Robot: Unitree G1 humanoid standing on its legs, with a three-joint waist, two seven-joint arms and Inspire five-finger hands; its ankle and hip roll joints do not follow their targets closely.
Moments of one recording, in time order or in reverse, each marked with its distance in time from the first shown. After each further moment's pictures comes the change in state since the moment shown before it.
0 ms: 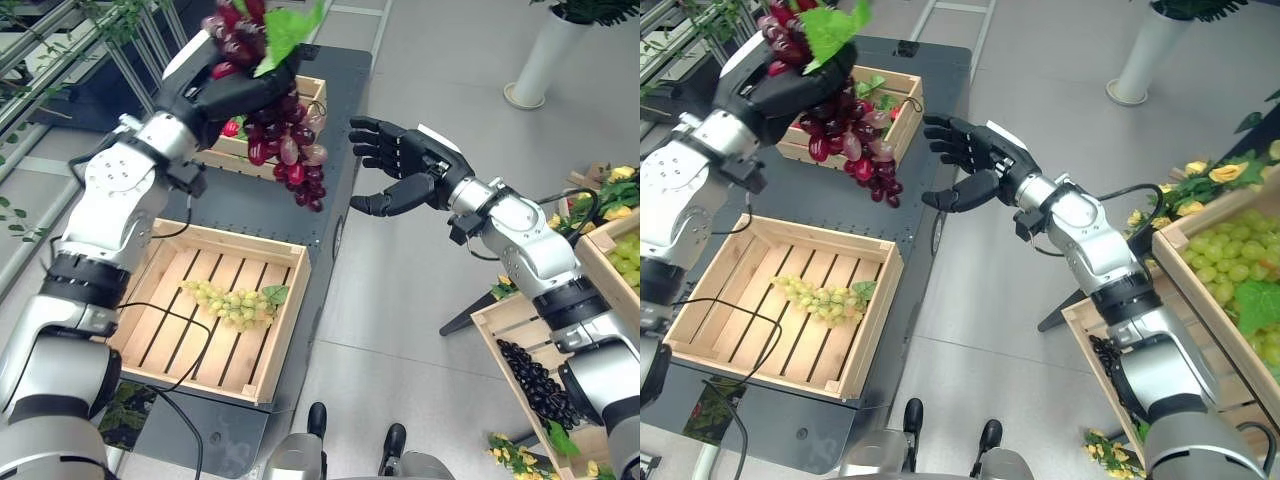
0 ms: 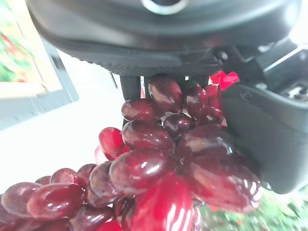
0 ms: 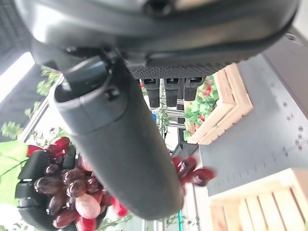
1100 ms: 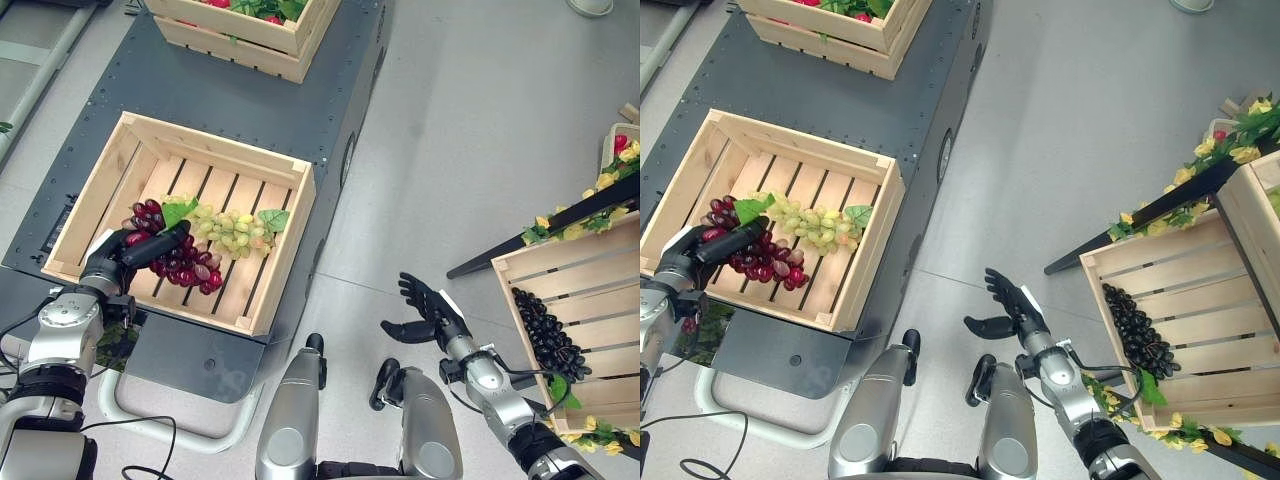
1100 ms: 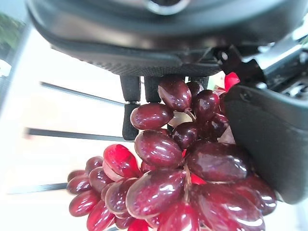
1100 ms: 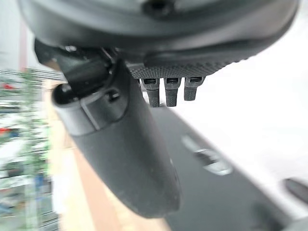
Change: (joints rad) left arm 0.602 0.036 0.338 0.282 0.129 0.042 0.074; right arm 0.751 0.257 -0.033 0.064 -0.331 -0.406 -0.396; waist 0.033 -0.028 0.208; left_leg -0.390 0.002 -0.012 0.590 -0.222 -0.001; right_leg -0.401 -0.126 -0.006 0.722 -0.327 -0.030
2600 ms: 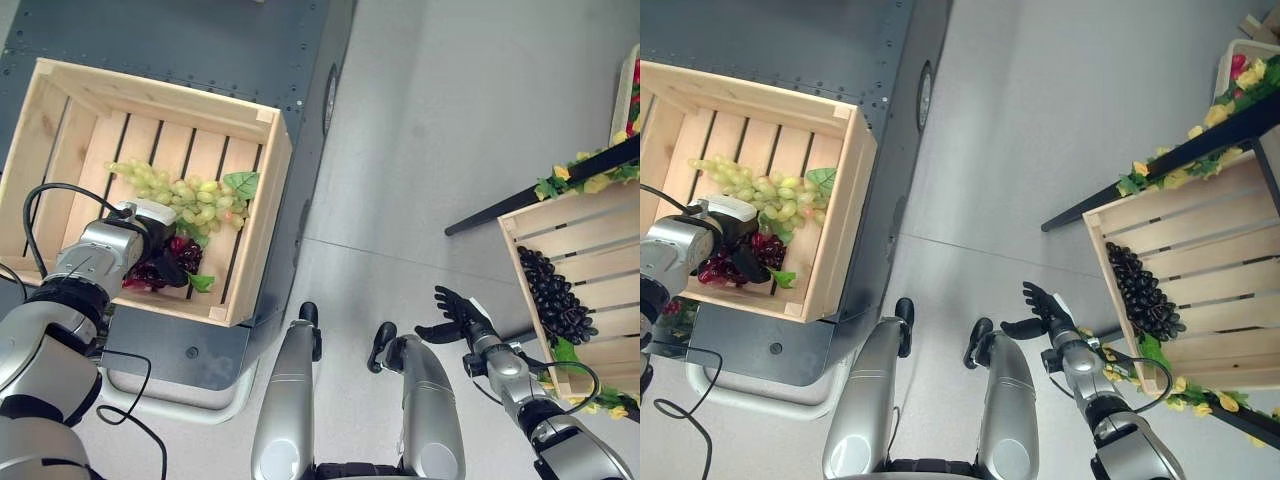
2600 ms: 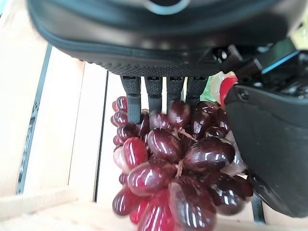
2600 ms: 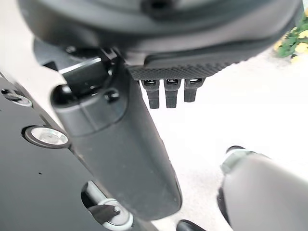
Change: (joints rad) left arm -0.542 0.082 -0.758 0.246 1.317 0.055 -0.092; right arm -0.209 -0.057 -0.022 0.539 -0.037 0.021 0.006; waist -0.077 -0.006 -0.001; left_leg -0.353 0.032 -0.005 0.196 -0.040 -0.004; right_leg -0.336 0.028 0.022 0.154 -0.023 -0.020
